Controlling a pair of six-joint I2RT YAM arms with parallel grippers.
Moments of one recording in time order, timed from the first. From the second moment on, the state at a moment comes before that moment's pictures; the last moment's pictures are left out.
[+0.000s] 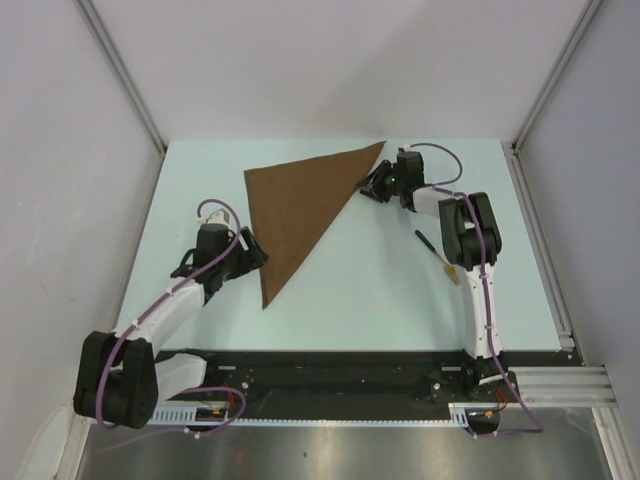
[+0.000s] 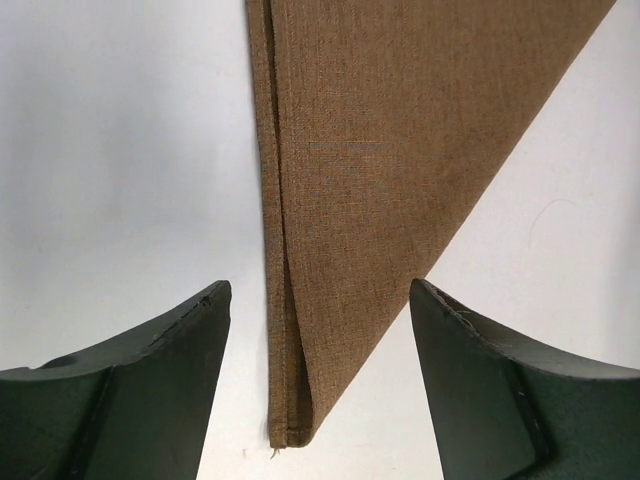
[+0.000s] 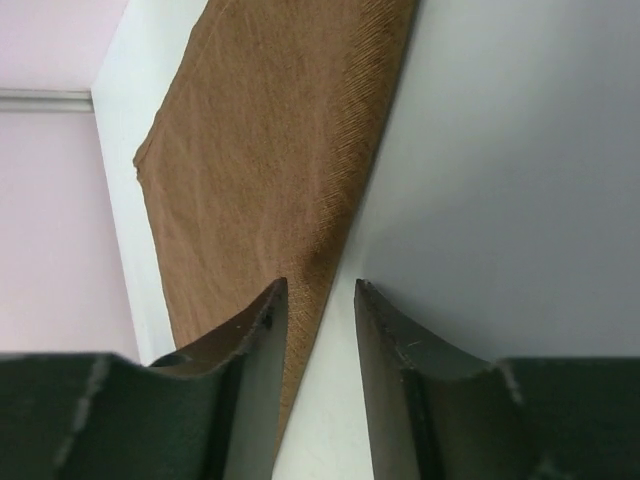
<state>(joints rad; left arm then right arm) -0.21 1.15 0.55 -0.14 0.05 -0.59 0.23 2.40 1.67 0.20 -0.42 0.91</state>
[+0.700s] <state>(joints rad) -0.15 1.09 0.56 -0.16 0.13 -0.58 0.27 2.44 1.72 0.21 -0.39 0.93</state>
